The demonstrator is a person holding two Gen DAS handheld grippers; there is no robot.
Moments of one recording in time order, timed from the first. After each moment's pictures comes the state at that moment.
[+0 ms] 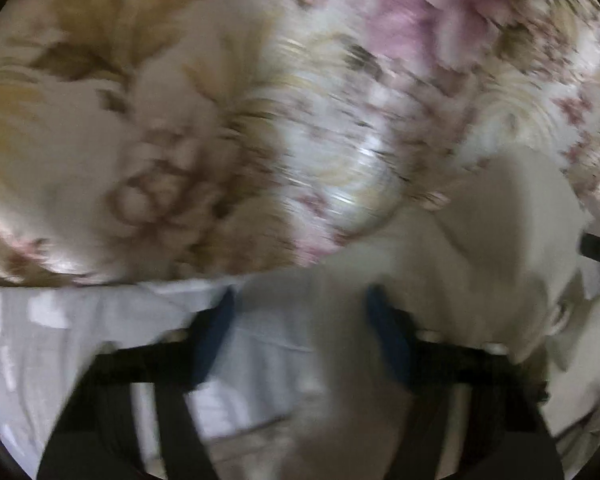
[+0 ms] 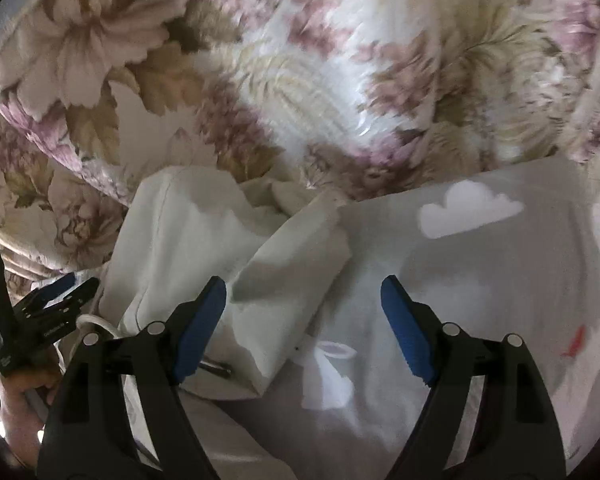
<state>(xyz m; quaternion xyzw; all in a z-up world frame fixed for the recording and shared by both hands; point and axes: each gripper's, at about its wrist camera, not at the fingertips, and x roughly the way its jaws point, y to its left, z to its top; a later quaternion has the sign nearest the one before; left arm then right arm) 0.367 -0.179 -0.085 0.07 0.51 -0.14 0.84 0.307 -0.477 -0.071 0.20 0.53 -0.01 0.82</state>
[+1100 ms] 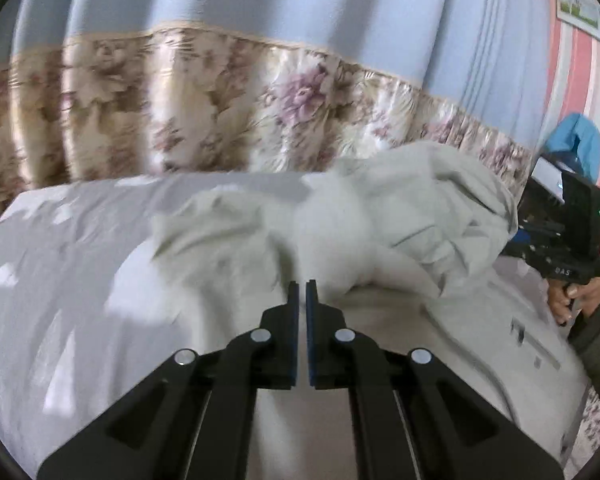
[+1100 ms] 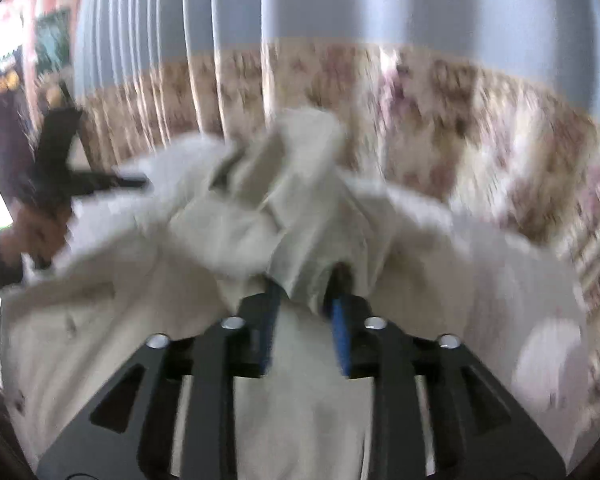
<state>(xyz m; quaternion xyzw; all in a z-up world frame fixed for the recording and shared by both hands) 0.033 -0.018 -0.024 -0.01 0.32 -0.27 0.91 -0.004 -0.363 -0.008 -0.06 0.35 0.24 0.91</state>
